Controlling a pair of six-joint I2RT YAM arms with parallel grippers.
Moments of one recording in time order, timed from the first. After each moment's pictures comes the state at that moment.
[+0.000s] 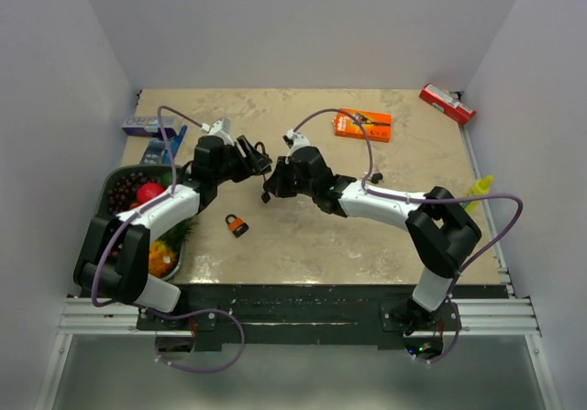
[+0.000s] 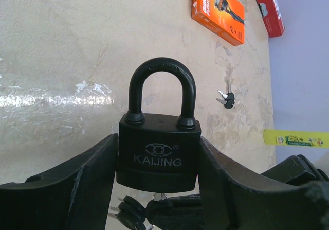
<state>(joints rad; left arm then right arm) -0.34 1.46 0.81 0.20 0.22 -0.77 0.81 1.75 1.12 0.16 -0.02 0.65</state>
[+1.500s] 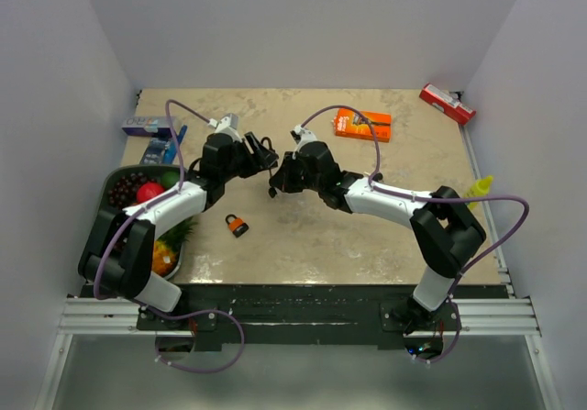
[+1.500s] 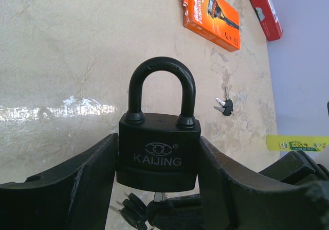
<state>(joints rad) -0.40 1.50 0.85 0.23 0.17 -0.76 0.75 1.73 1.10 0.16 -0.07 0.65</state>
